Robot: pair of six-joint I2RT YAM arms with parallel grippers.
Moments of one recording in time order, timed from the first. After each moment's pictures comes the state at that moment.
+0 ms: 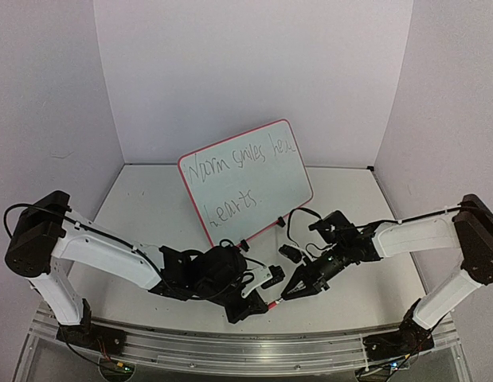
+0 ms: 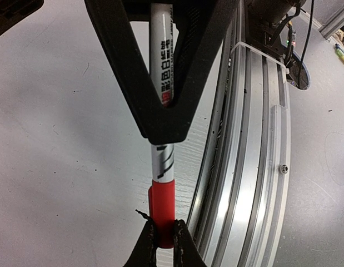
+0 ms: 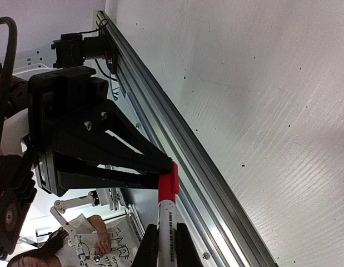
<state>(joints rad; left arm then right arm) -1.32 1.71 0.94 0.04 0.16 -0.15 0.75 1.54 0.71 -0.21 -1.01 0.55</state>
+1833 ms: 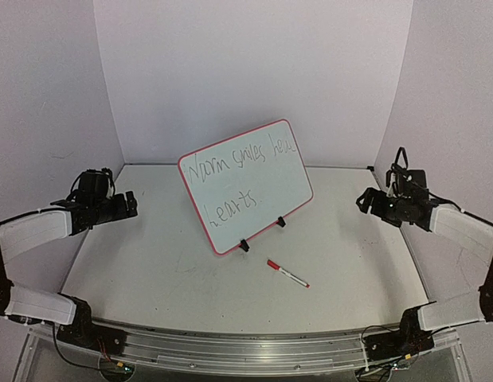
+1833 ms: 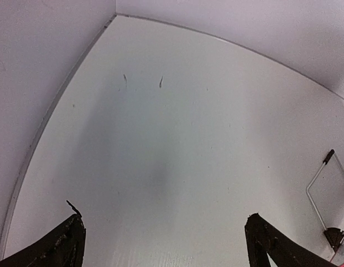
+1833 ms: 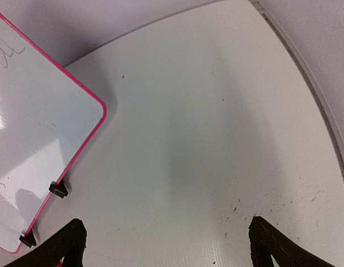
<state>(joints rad) -0.22 1.18 0.68 -0.15 -0.19 -0.37 0.10 1.23 0.78 -0.25 -0.07 0.40</state>
